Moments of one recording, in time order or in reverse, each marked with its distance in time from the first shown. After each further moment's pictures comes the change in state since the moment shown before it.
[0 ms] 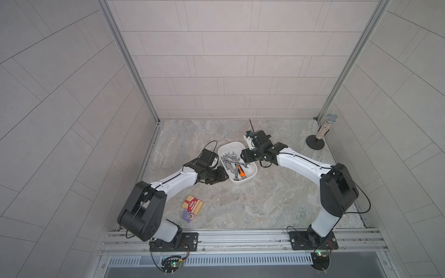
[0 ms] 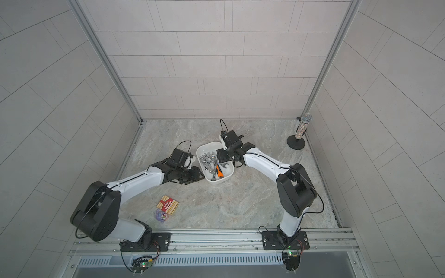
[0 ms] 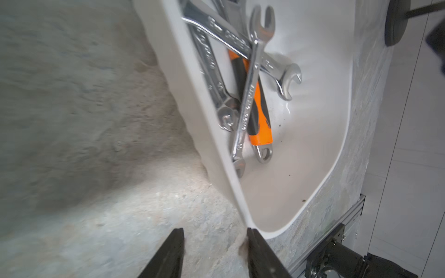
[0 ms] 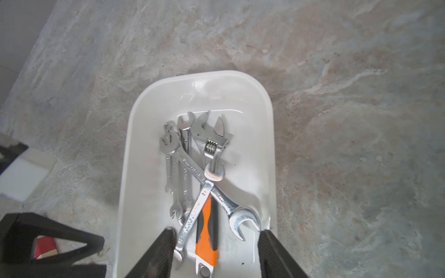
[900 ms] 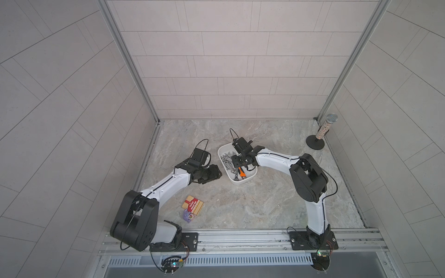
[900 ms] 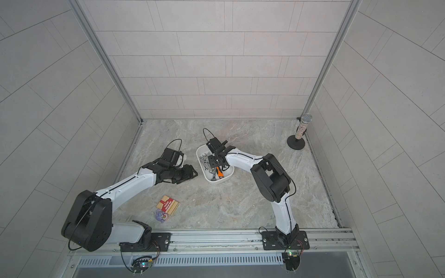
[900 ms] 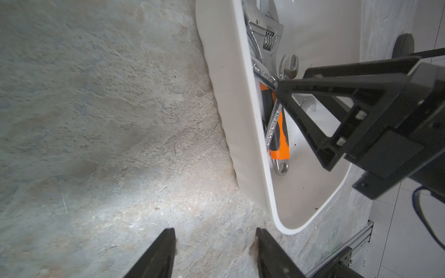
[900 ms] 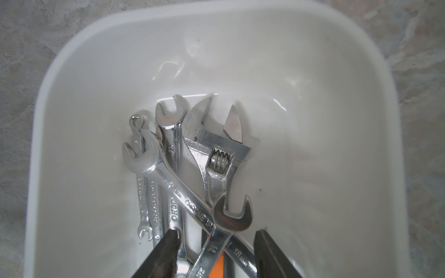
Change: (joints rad) left arm 0.043 -0.051 0.004 -0.063 -0.048 0.021; right arm 0.052 0.327 0.165 0.012 0.116 0.037
